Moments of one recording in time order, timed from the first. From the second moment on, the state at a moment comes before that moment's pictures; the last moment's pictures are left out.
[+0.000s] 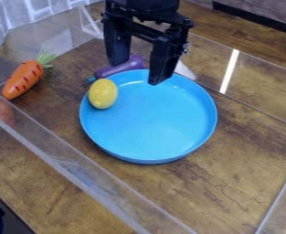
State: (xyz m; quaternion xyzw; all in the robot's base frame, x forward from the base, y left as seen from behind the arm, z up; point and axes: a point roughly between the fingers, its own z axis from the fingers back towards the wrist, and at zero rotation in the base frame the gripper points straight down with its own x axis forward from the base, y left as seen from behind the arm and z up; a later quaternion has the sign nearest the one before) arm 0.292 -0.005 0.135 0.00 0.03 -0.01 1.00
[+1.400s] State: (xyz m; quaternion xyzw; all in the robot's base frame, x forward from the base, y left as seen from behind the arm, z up) arm 0.290 -0.006 0.138 -0.01 0.02 -0.02 1.00
